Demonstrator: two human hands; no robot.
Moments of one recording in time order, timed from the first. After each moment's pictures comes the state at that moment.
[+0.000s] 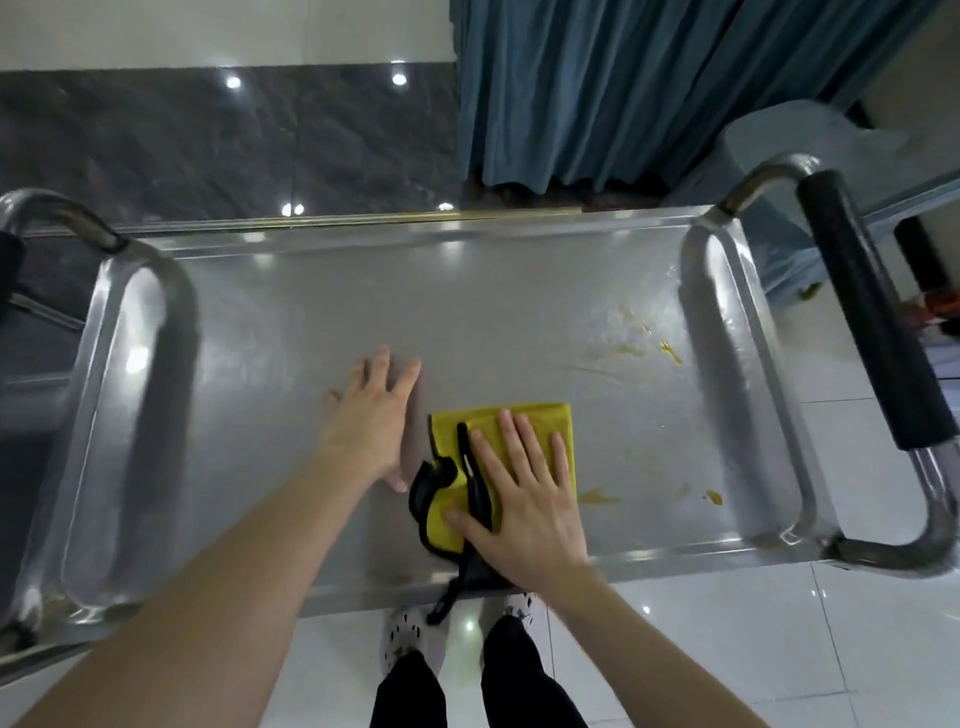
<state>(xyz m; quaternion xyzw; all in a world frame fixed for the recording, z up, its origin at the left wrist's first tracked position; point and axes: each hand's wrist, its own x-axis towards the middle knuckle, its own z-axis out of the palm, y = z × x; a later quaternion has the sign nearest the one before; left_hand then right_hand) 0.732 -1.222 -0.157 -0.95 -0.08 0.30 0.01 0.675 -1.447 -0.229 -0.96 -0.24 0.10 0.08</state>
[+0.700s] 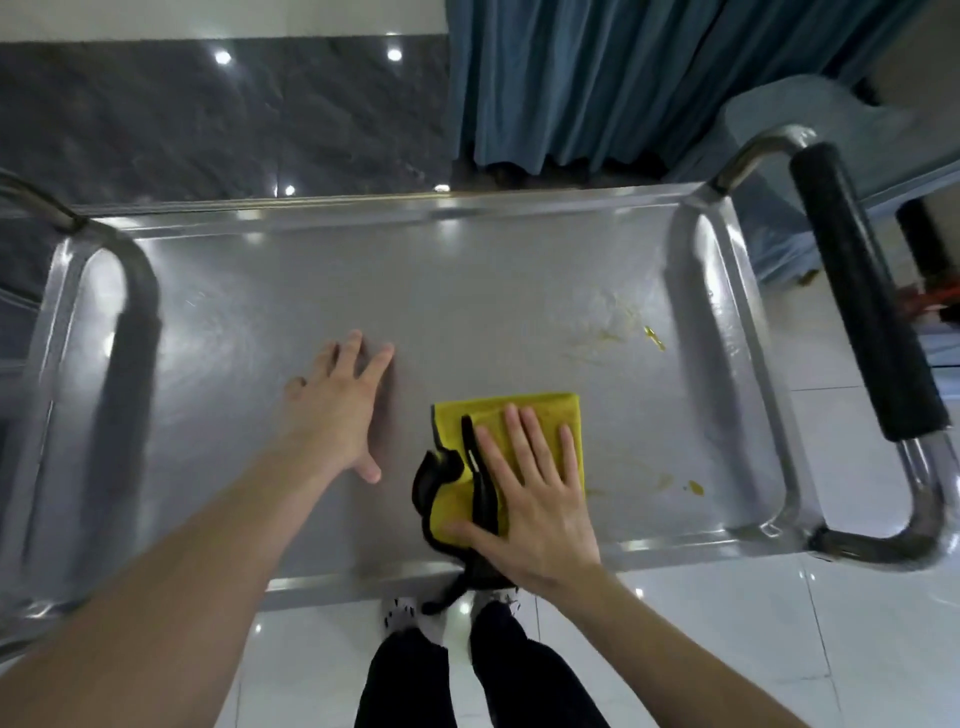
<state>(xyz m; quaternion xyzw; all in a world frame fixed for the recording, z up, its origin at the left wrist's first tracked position) 0.734 -1.223 -0.152 -0.95 -0.09 0.30 0.03 0.677 -1.483 -0.219 -0.96 -0.25 0.13 0.08</state>
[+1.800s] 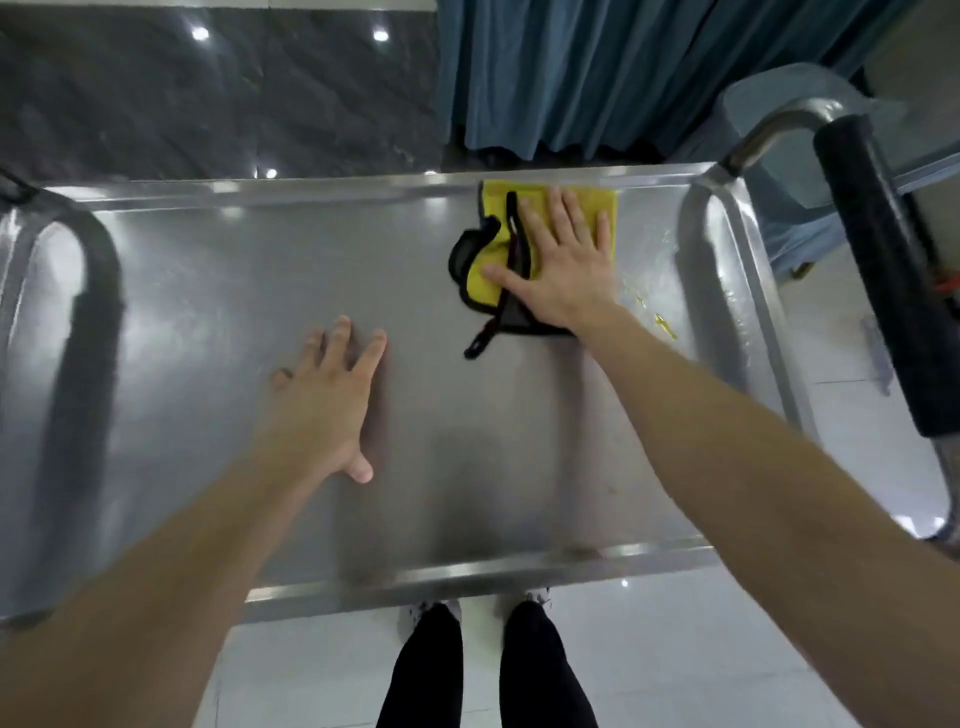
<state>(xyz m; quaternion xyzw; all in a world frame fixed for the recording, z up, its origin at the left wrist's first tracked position) 0.735 -1.225 -0.168 -0.95 -0.07 0.29 0.04 0.938 -1.457 -0.227 -0.98 -0.16 0.10 0.05</state>
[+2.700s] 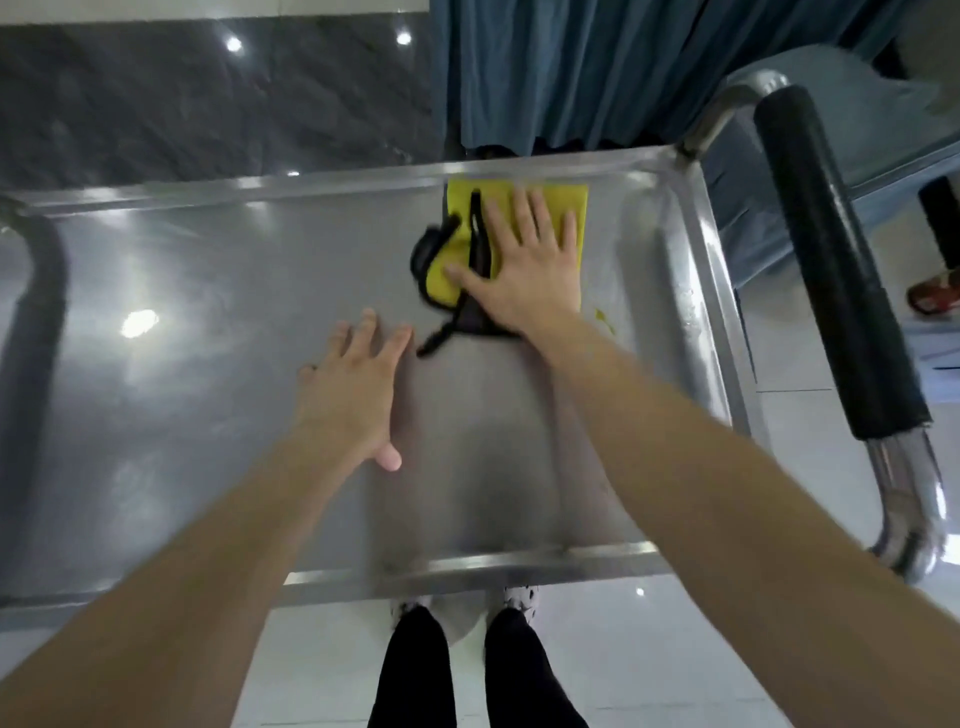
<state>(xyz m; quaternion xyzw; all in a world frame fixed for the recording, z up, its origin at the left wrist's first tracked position) 0.776 -1.336 -0.159 -0.95 -0.12 0.29 0.01 0.947 -1.490 -0.238 -0.98 -0.19 0.06 0.07</state>
